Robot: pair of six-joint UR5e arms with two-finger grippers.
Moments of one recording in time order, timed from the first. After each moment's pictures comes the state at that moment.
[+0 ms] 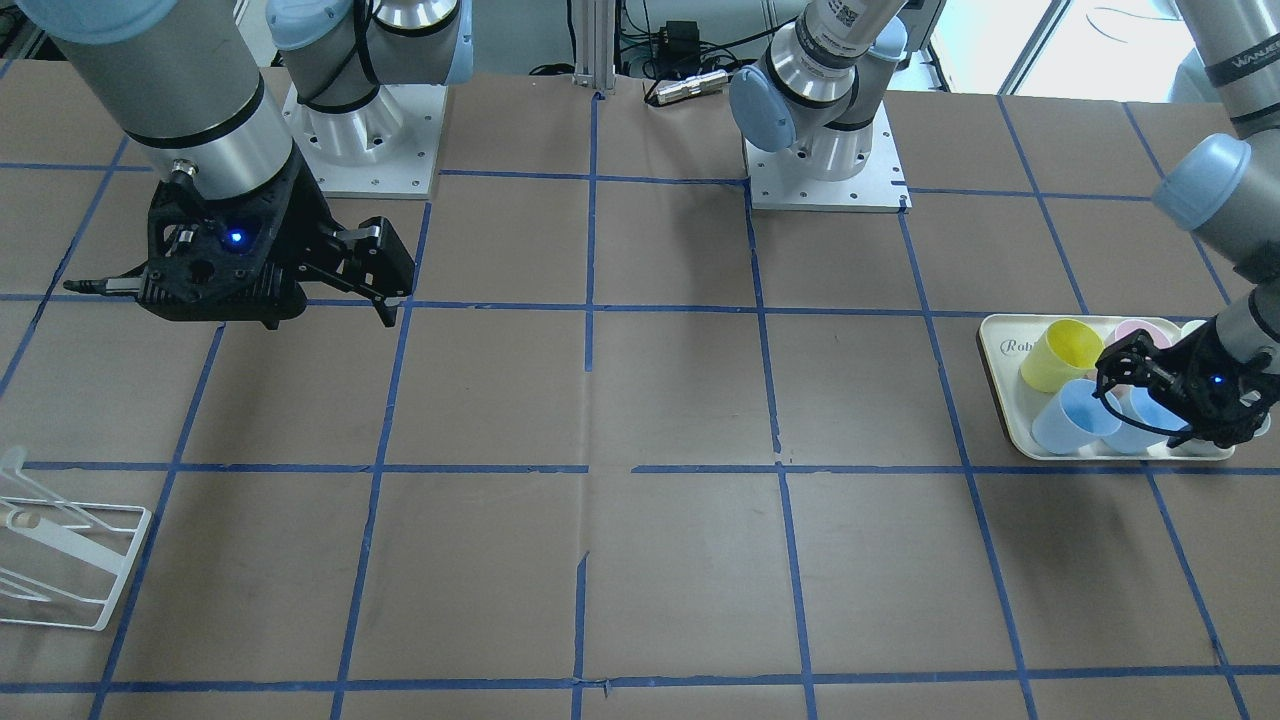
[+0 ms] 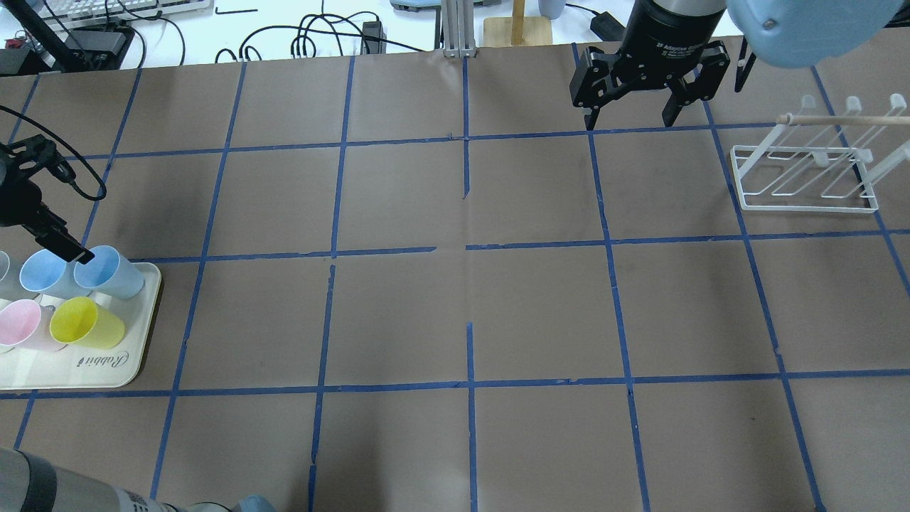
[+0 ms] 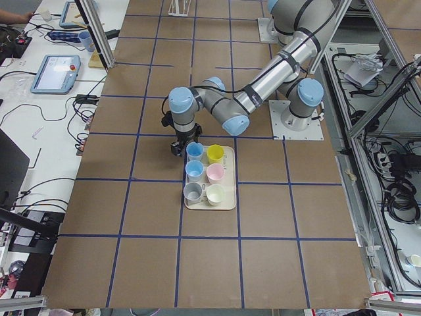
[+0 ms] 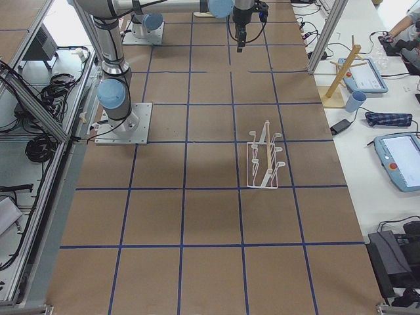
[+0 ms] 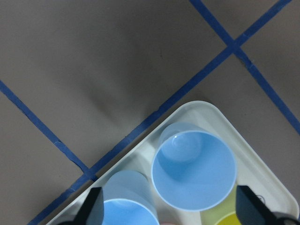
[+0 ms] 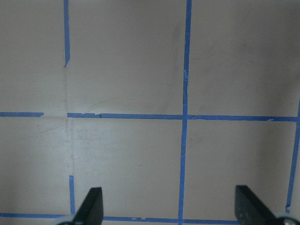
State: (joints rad) left arm -0.92 -1.91 -1.75 -1.06 1.60 1.41; right arm 1.63 -1.42 1.41 -1.58 -1.54 0.03
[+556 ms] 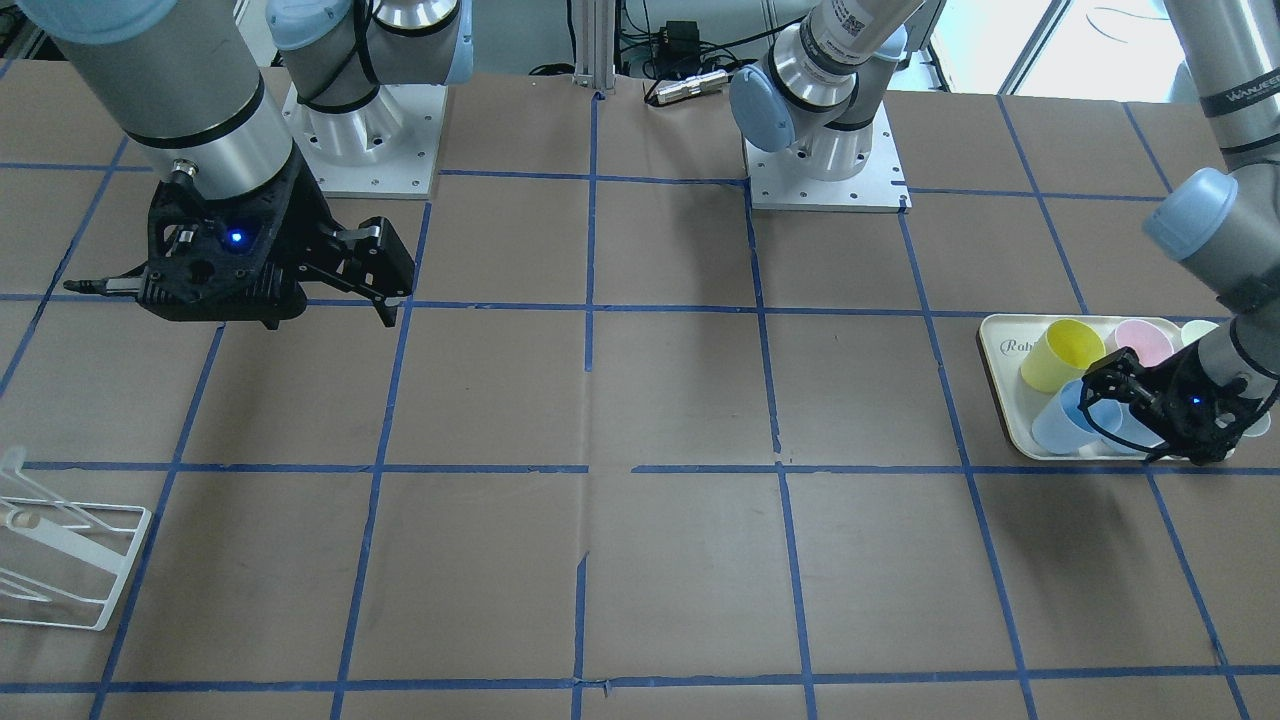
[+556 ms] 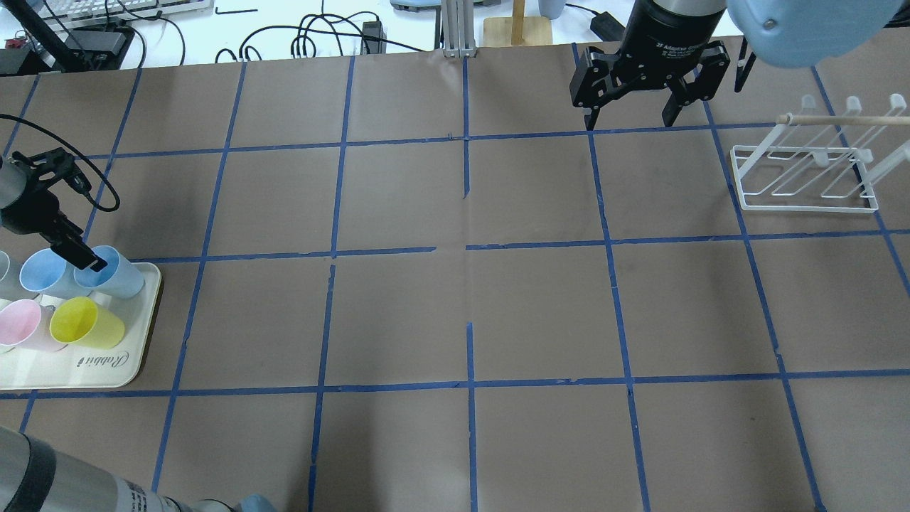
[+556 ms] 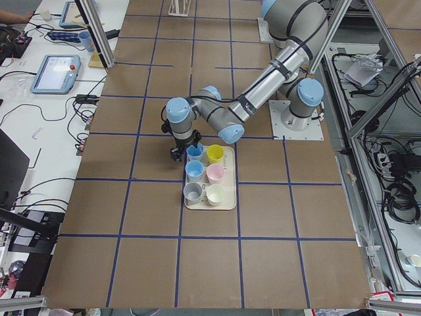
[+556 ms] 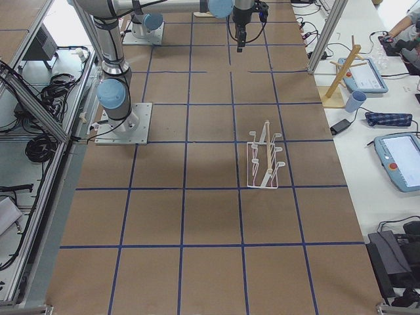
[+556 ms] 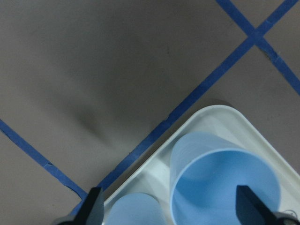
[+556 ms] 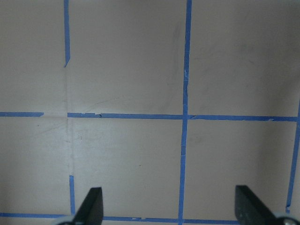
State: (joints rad) left arm -0.92 -1.96 -1.75 -1.06 1.60 1.43; right arm 1.63 -1.42 1.41 -1.58 -1.54 0.03
